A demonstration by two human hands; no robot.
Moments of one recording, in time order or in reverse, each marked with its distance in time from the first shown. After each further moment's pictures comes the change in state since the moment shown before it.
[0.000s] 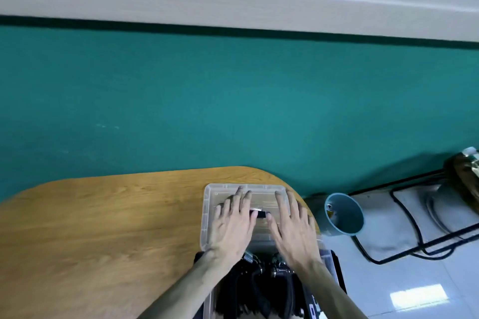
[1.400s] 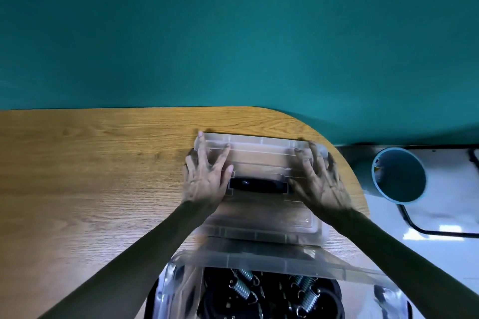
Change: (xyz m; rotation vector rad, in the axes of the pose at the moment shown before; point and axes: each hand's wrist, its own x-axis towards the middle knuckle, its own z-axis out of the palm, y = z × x) left_hand 0.109 -0.117 0.192 0.037 -0.188 -0.336; right_hand 0.208 0.183 0.121 -0.007 -0.234 -0.167
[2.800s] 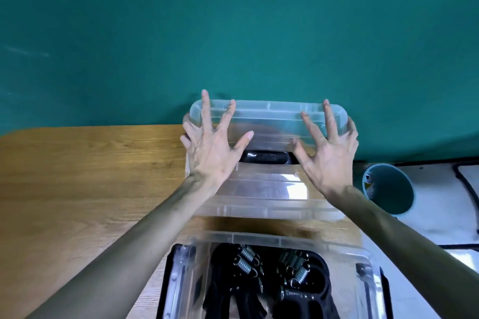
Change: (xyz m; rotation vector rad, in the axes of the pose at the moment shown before) left_hand -0.004 0.053 -0.119 -0.015 0.416 -0.038; right_hand -0.011 -0.056 -0.107 -0.003 0.693 0.021
